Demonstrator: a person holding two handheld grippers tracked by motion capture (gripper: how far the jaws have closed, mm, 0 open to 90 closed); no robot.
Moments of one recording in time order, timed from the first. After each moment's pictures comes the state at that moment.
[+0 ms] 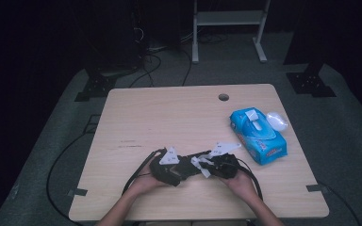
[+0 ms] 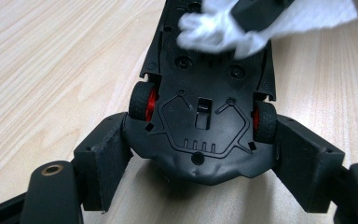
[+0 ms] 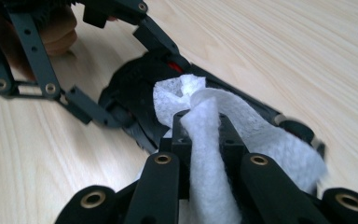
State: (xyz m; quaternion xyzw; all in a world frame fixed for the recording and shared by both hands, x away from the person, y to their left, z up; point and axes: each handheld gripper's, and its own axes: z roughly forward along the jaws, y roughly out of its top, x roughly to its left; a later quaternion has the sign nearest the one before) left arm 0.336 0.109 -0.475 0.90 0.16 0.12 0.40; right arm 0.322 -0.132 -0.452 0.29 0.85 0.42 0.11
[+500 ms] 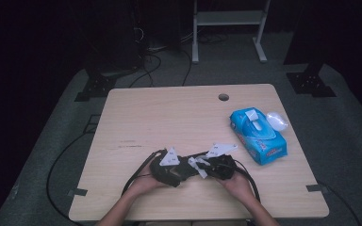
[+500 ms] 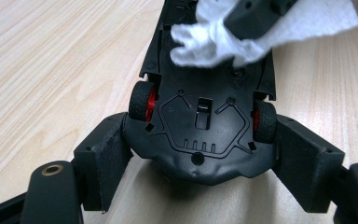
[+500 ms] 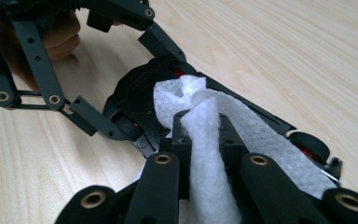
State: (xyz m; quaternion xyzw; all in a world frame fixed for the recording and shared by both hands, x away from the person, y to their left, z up) left arm 0.334 0.109 -0.475 0.90 0.15 0.12 0.40; right arm 0.319 -0.122 -0.452 0.29 0.85 0.42 0.12
